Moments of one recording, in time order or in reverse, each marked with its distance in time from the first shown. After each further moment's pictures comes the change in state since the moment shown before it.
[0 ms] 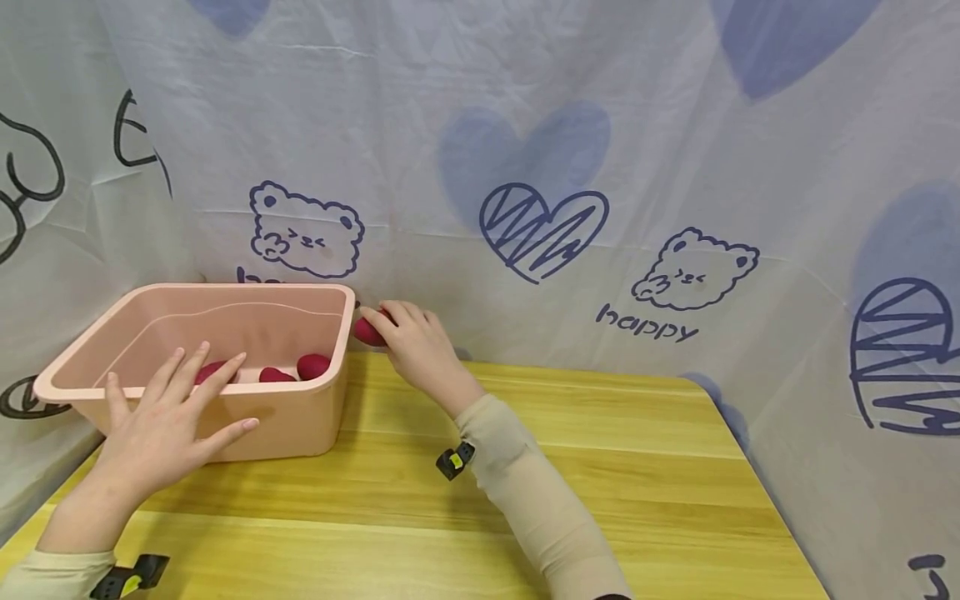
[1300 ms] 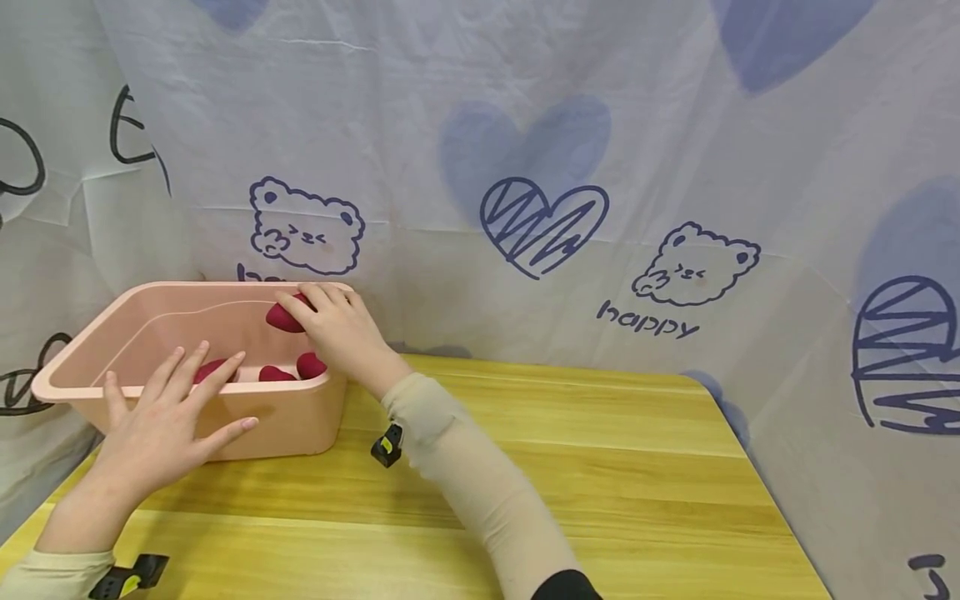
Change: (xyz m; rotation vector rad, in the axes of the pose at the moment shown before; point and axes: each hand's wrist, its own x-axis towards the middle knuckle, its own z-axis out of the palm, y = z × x) left_hand -0.004 -0.003 0.007 0.005 0.033 0.013; right_hand 0.062 -0.066 0.014 -0.062 -0.067 -0.077
